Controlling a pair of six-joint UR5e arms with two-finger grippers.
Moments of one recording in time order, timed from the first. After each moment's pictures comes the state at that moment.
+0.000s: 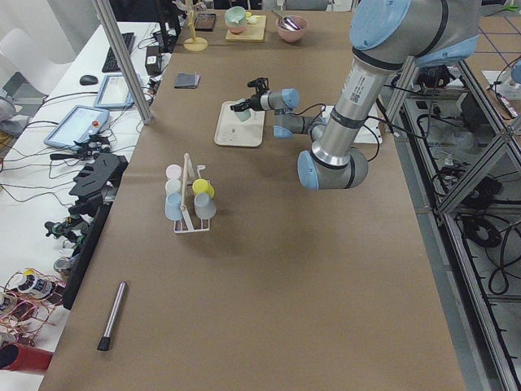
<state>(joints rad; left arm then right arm) -0.35 -2.27 -1.29 -2.69 -0.97 -0.45 1.57 -1.58 1.61 -1.70 2.35 -0.21</state>
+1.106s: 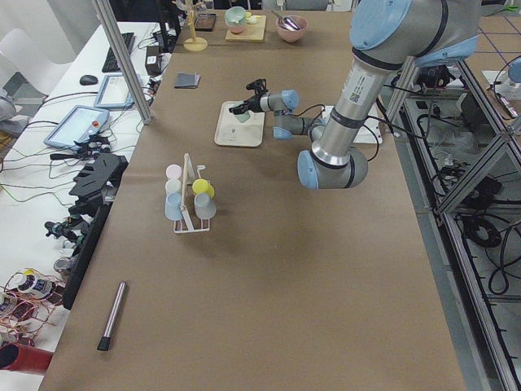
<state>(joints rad) -0.35 -2.27 -1.28 -2.69 -0.96 -0.50 1.57 -1.58 1.61 -1.70 2.35 -0.21</state>
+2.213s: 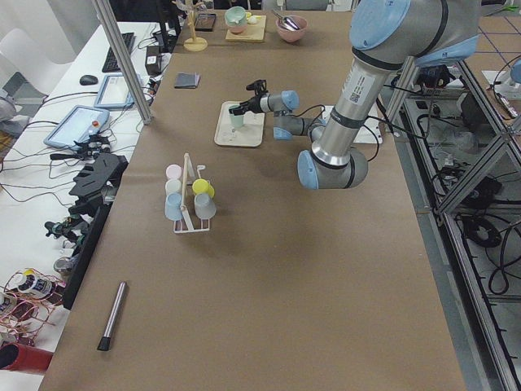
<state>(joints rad) -0.35 -2.27 -1.28 -2.69 -0.96 -0.50 1.57 -1.58 1.61 -1.70 2.35 -0.21</state>
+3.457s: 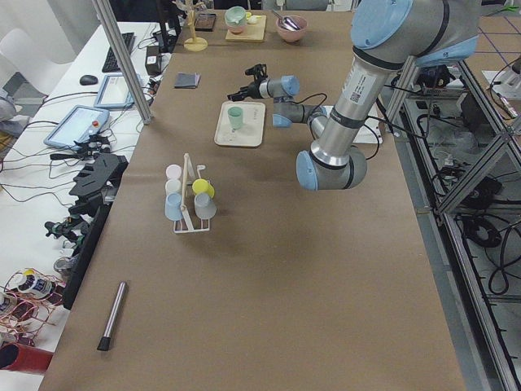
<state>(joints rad) -0.40 -2.25 -1.51 -2.50 -1.04 -0.50 1.58 -1.58 1.61 -1.70 2.35 -0.21</state>
